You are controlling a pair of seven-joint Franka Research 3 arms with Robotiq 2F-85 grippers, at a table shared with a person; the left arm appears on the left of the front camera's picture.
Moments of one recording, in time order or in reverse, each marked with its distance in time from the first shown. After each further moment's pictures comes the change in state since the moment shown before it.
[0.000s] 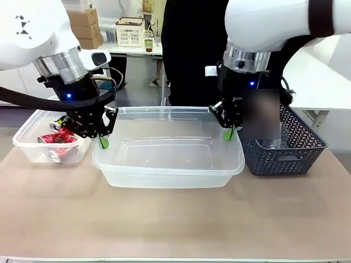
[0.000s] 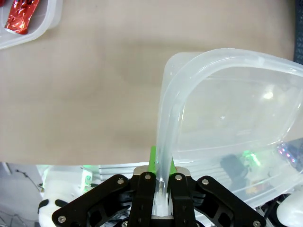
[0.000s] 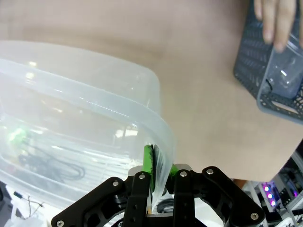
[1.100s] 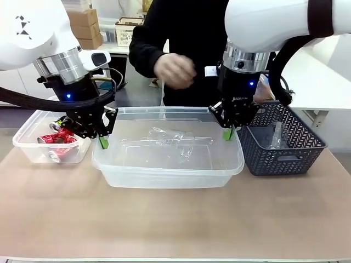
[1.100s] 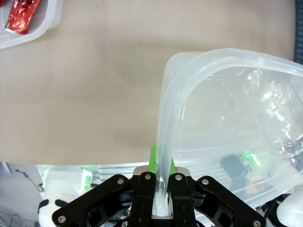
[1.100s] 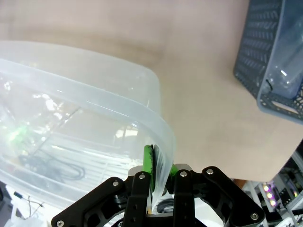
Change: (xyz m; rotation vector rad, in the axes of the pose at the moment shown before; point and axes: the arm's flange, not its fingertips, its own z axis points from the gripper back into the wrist) left arm 0.000 0.000 0.000 0.000 0.000 0.000; right arm 0.000 0.000 0.000 0.000 0.000 -0.001
